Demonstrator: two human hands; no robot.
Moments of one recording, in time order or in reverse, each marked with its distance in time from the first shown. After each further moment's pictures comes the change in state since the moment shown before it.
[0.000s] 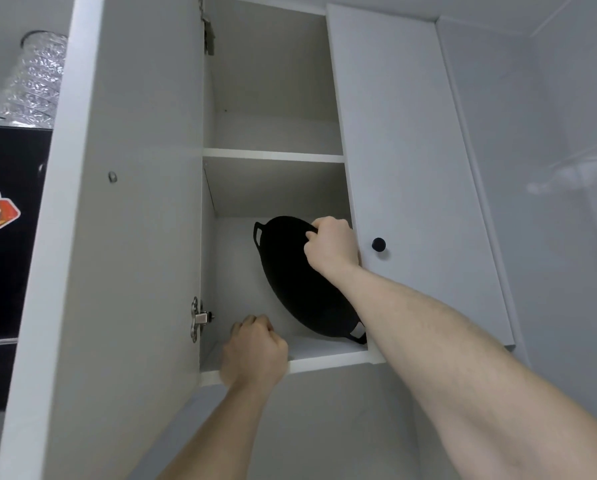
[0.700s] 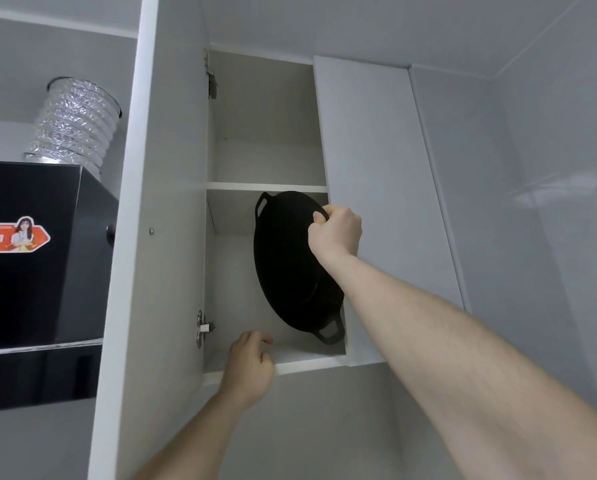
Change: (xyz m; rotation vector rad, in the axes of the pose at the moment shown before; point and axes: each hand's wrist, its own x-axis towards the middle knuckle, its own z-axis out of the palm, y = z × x) left_hand -0.024 -0.012 -0.027 -0.243 -0.188 0.184; right_hand -0.011 -0.047 -0.094 0.344 0.221 0.179
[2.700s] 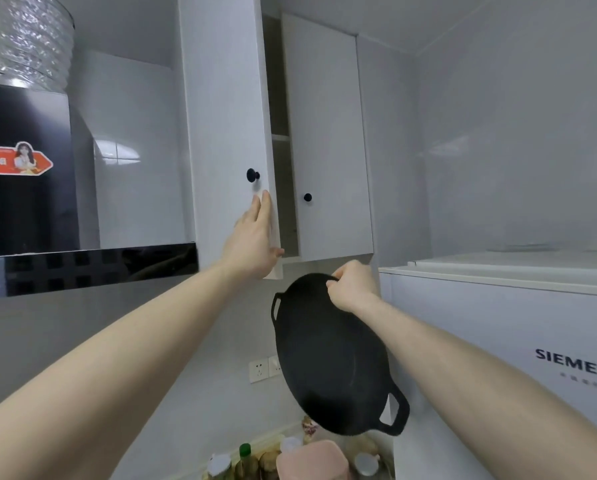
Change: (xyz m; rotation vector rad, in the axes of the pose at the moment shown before) left_hand -0.139 0.139 -0.216 0.077 -0.240 0.296; right_hand -0.262 -0.034 -0.189 -0.618 -0.354 0.382
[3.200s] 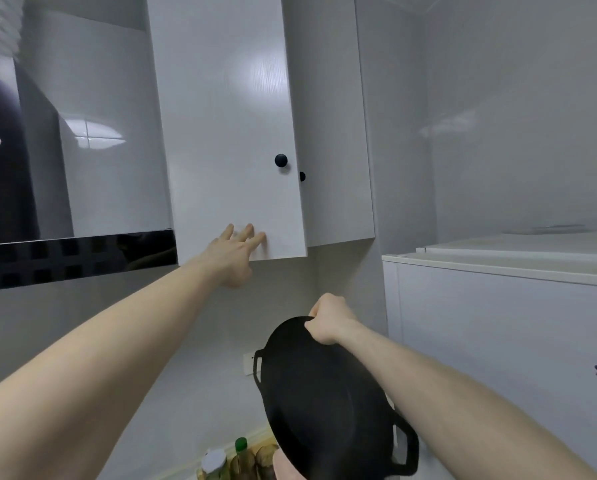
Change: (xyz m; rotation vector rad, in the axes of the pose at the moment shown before) left_hand 0.043 -0.064 0.070 0.428 -0.466 0.044; right_hand 0.031 0.053 0.090 -0.139 -0.345 0.019
